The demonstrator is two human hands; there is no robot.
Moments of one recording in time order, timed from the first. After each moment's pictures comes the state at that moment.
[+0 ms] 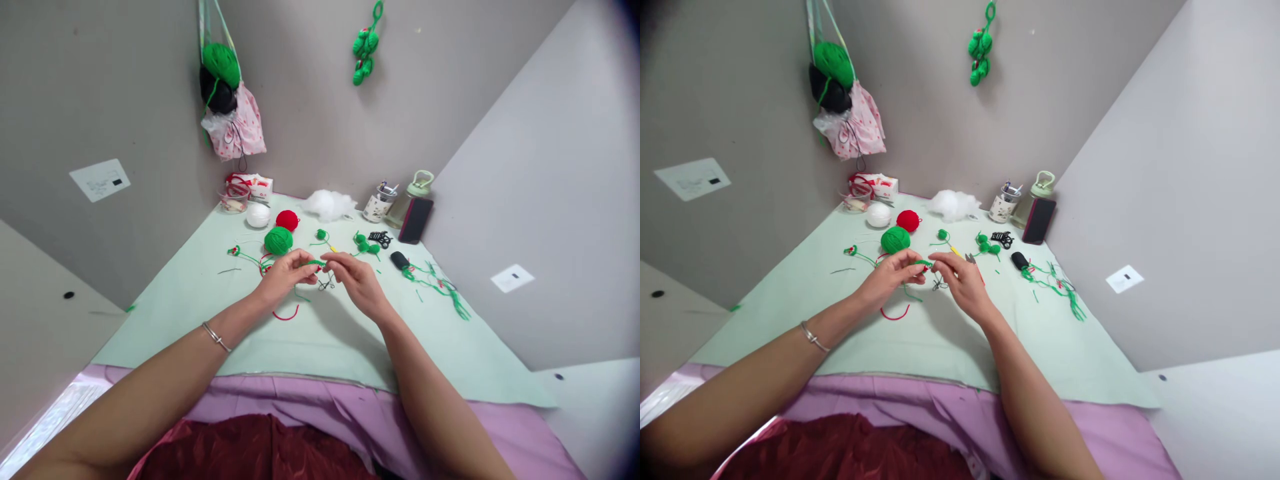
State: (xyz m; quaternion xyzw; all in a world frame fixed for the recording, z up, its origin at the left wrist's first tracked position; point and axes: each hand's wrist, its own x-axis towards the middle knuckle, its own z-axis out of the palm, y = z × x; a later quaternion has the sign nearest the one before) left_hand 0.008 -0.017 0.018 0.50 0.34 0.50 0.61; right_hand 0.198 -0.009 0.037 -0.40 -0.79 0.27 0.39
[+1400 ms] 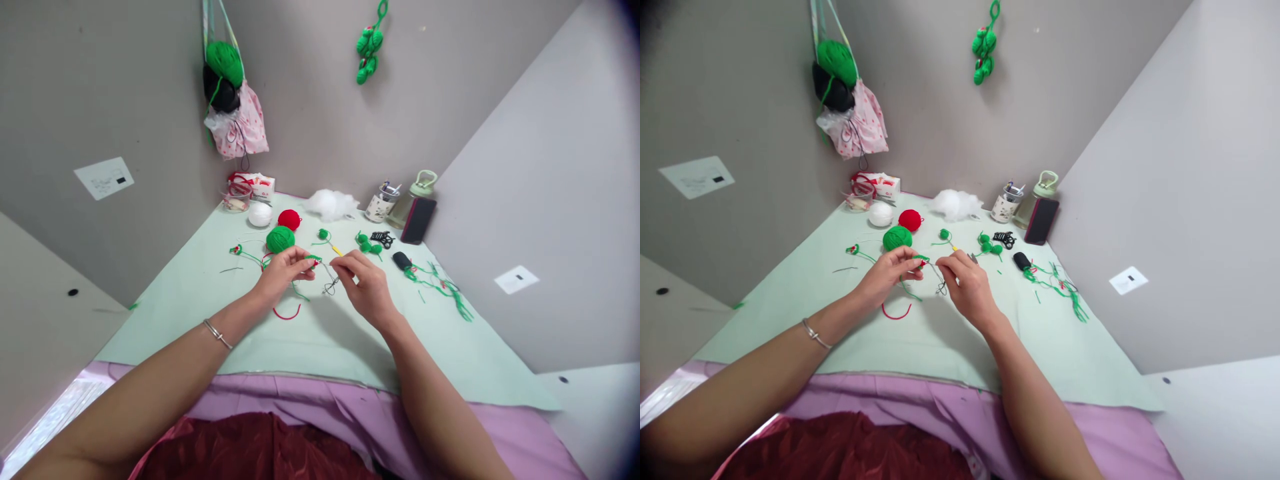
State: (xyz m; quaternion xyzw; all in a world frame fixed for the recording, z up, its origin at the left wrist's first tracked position) left_hand 0.004 -0.014 0.019 0.46 0.35 0.53 0.62; right_hand 0.197 -0.018 0.040 -0.38 -0.84 0.02 0.38
